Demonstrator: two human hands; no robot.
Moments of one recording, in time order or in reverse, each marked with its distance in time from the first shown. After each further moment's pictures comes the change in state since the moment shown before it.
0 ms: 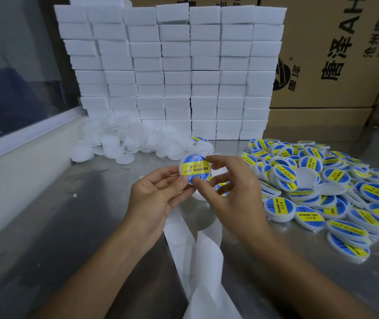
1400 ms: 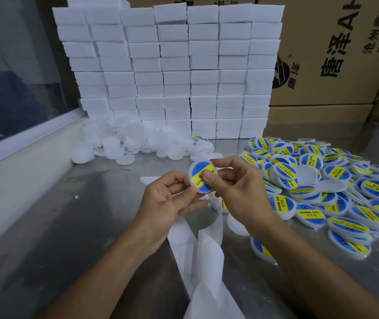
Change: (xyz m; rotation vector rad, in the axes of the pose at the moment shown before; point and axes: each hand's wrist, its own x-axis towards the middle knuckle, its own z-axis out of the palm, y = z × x) left_hand -0.003 -0.012 -0.001 0.188 -0.220 0.049; right_hand 0.011 0.006 -0.007 0.413 -0.102 0.317
